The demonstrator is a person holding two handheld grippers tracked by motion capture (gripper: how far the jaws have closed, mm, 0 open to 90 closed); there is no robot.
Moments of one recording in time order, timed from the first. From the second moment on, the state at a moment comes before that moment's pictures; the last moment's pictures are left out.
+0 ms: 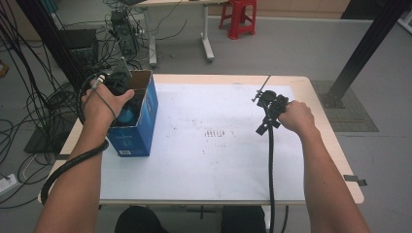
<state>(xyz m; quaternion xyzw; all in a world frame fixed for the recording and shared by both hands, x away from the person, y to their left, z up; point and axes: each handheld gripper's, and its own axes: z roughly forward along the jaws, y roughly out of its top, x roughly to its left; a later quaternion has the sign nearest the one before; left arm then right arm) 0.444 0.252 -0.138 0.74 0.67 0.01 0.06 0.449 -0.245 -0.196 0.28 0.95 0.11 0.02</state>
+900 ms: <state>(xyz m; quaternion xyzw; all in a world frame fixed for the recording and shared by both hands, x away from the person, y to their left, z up) 0.442 0.251 -0.136 0.73 0.68 0.01 0.06 0.450 -0.244 -0.198 0.28 0.95 0.11 0.02</state>
